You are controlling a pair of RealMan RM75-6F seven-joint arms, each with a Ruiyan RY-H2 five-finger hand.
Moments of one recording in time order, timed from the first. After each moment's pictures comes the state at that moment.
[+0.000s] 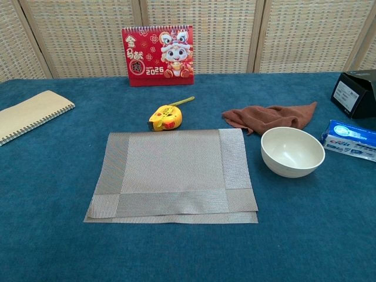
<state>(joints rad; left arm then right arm) -0.10 -1.19 -0.04 -1.59 1.52 1.51 0.22 0.08 -1.14 0.06 -1.59 -1.50 1.48 -0.13</state>
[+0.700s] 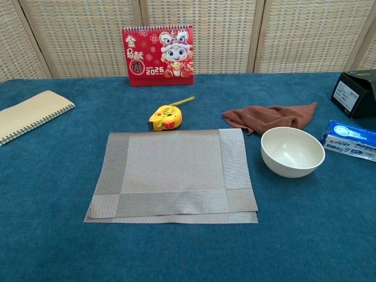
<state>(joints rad) -0.11 -1.21 -0.03 -1.56 1.54 1.49 0.19 0.08 -1.14 0.06 -1.59 -1.49 1.47 -0.14</state>
